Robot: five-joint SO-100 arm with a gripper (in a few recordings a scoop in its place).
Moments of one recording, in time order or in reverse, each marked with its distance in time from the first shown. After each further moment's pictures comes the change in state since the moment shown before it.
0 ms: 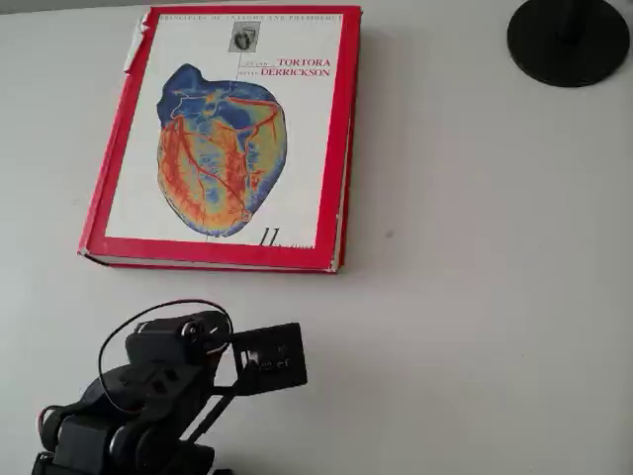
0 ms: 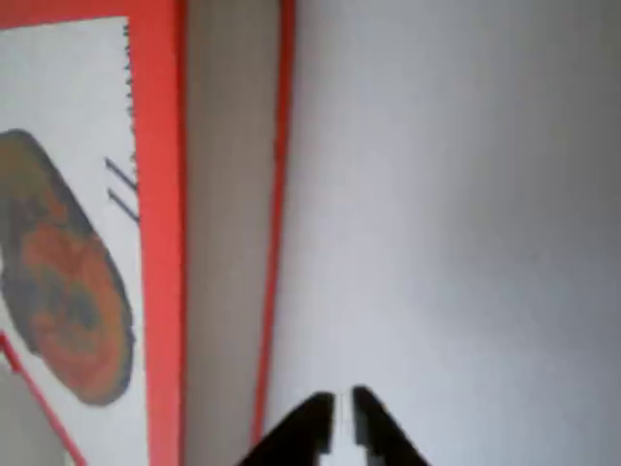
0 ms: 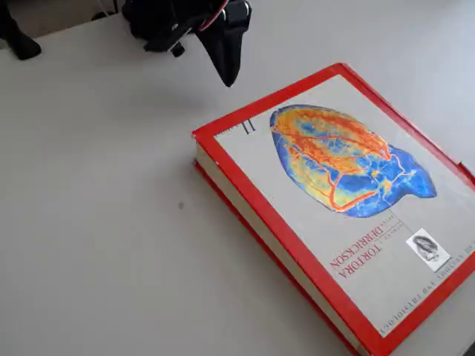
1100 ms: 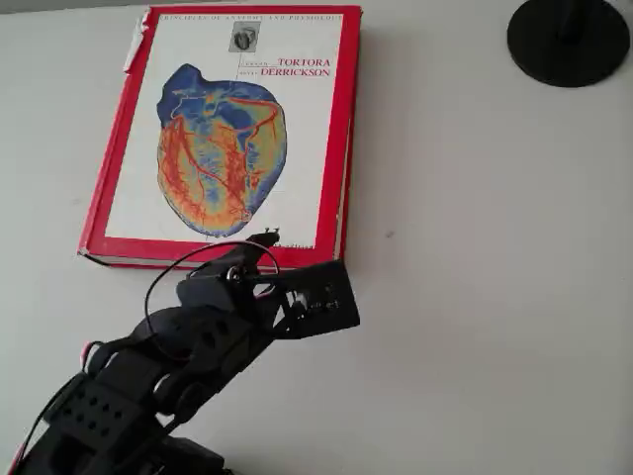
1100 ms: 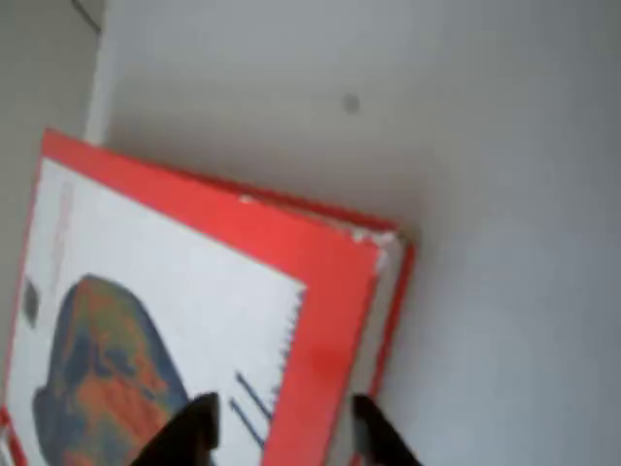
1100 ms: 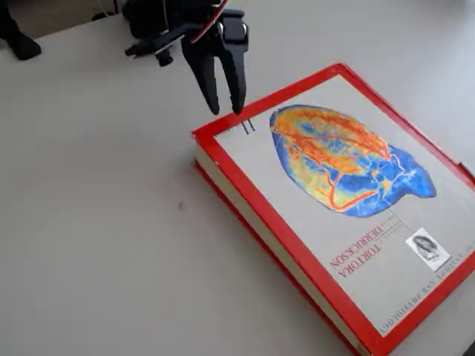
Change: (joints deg) arm 13.1 -46.4 -15.4 -35.5 -14.9
